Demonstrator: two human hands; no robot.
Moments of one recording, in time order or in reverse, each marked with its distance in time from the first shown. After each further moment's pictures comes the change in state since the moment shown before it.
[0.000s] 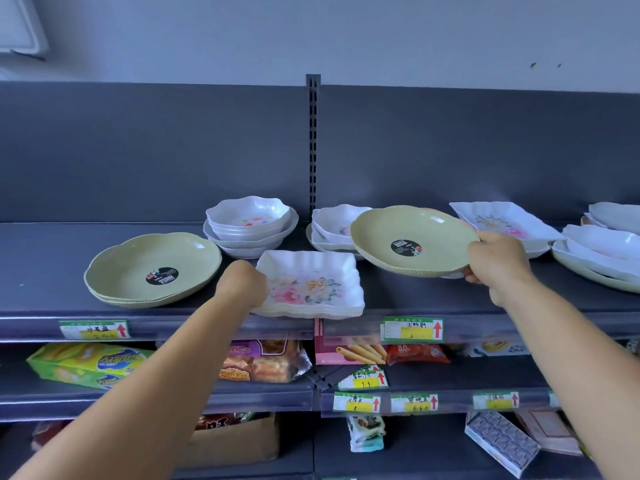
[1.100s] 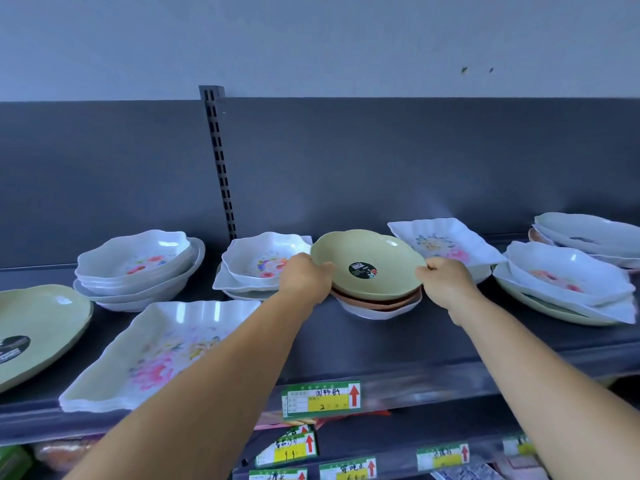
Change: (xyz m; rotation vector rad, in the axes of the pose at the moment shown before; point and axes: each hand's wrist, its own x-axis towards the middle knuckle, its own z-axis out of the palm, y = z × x) left_hand 0.002 0.194 0.150 -0.310 -0.195 0.194; right_hand 0.124 0.049 -0.027 -0.240 -0.142 -0.039
